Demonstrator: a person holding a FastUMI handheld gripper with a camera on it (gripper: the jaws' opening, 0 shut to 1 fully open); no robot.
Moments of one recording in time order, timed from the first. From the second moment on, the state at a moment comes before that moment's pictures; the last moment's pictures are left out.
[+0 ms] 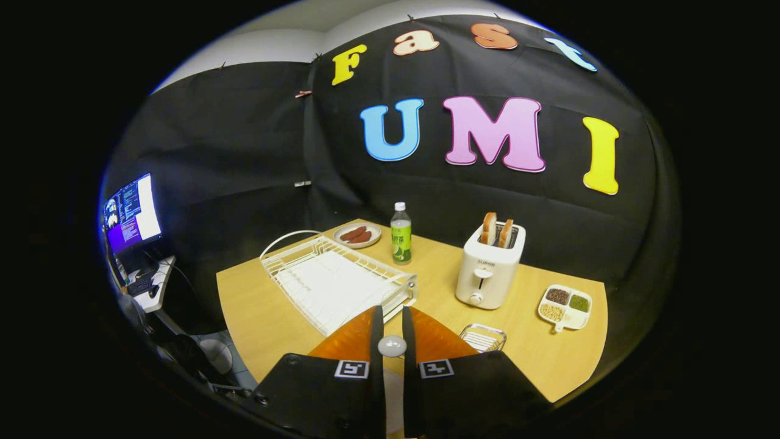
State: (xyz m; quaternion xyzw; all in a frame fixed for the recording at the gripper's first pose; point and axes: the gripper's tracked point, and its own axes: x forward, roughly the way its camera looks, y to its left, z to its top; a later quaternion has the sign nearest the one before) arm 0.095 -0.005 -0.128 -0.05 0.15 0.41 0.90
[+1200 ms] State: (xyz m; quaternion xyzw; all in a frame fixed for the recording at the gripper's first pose) arm 0.045 0.013 -0.211 -0.04 0.27 0.39 0.88
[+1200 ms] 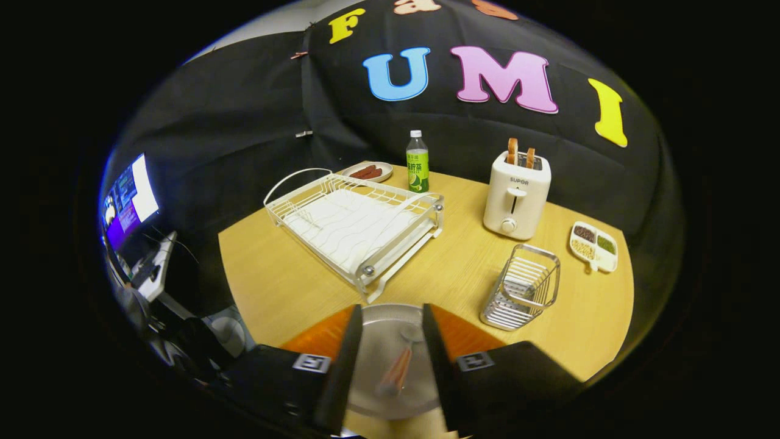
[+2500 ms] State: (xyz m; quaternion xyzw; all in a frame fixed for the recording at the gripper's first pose) arm 0.009 -0.038 0.053 0.08 0.04 0.03 1.00
